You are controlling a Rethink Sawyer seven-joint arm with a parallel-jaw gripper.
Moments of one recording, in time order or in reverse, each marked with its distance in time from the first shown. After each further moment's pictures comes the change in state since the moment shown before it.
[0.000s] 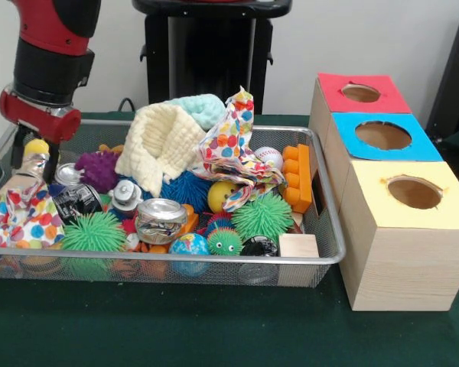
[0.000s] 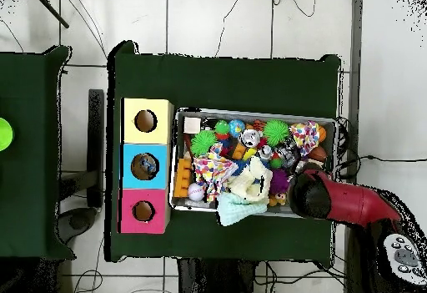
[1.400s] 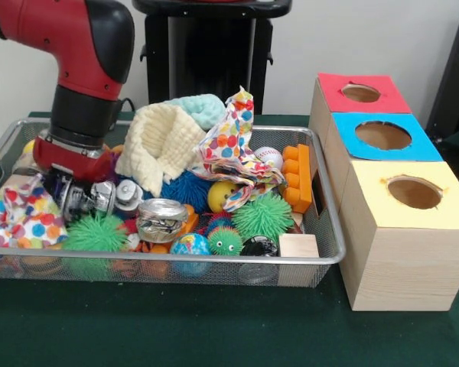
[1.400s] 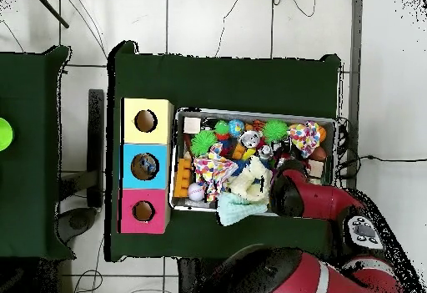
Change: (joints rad) arm 0.105 0.196 -0.105 -0.038 0.066 -0.325 0.000
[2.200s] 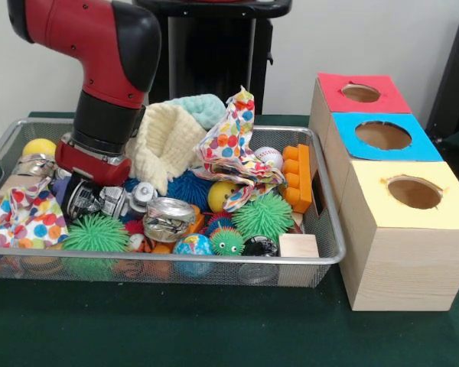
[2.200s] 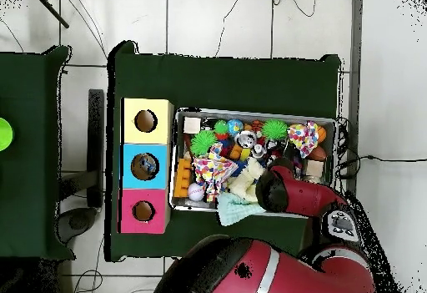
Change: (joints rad) arm 0.113 0.032 -0.083 0.009 0.174 0.021 0.000
